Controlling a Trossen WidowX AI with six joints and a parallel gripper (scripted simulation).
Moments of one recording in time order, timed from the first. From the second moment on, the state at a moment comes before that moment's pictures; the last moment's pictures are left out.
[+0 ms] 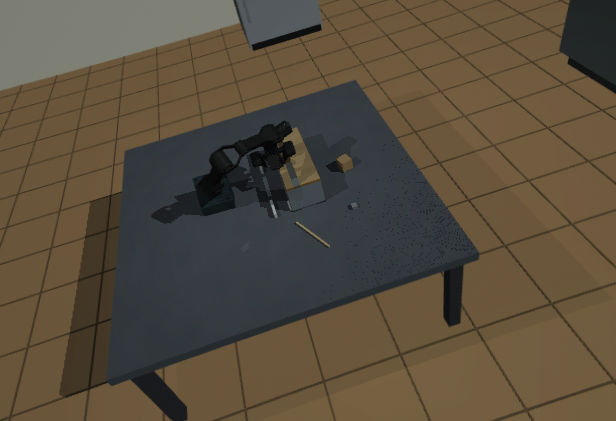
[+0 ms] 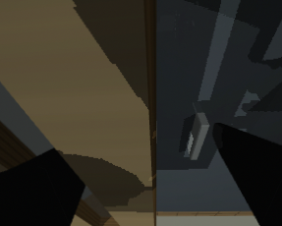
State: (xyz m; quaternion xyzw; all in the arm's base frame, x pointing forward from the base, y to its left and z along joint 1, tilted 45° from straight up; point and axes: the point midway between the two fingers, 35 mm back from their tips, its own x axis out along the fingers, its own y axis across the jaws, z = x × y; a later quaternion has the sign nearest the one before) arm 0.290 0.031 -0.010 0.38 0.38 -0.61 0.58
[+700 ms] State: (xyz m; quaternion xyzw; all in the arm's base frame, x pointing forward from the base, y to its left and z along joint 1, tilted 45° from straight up) arm 0.289 0.065 -0.043 0.38 0.38 -0.61 0.58
